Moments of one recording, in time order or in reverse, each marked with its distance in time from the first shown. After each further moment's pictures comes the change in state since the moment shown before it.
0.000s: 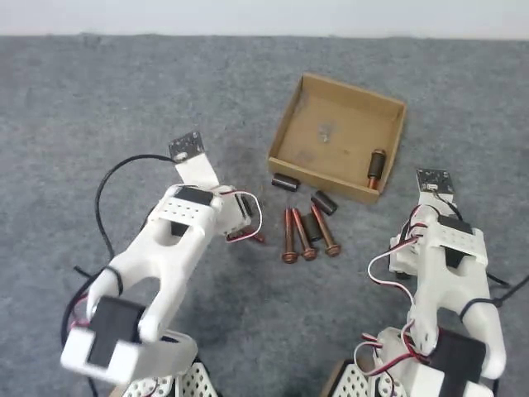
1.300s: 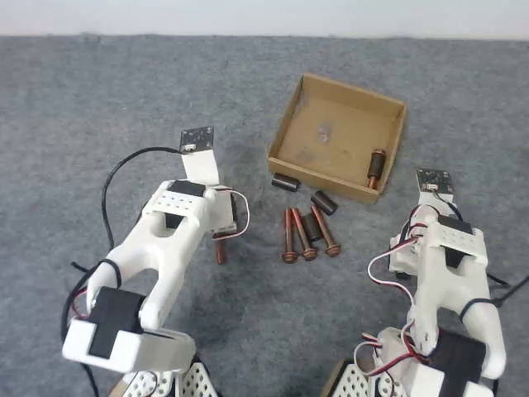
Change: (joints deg) left arm -3.3 2.6 -2.9 1.6 -18.4; right arm 0.0 0.0 0.0 0.0 0.0
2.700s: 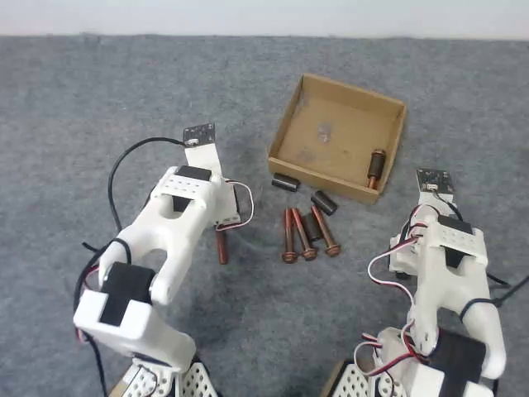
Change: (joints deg) left arm 0.0 9.1 -9.4 5.9 3.3; right arm 0.0 0.0 0.0 0.0 0.0
